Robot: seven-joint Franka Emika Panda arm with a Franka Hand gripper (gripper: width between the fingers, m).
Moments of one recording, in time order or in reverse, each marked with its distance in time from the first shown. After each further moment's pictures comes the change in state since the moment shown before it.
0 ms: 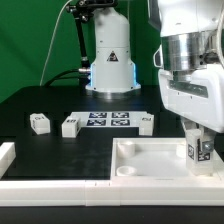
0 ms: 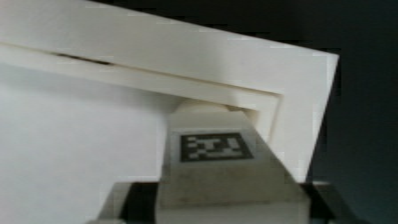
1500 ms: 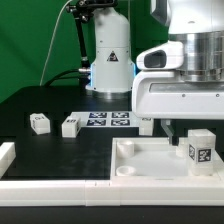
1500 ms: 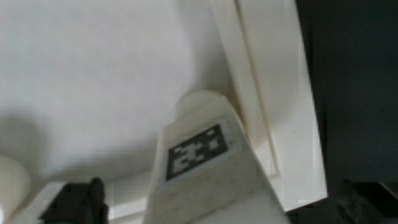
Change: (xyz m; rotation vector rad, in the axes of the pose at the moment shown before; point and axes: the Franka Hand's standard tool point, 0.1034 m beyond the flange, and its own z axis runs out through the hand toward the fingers) arm -0.002 -0.003 -0.002 -0.087 -0.019 -1.195
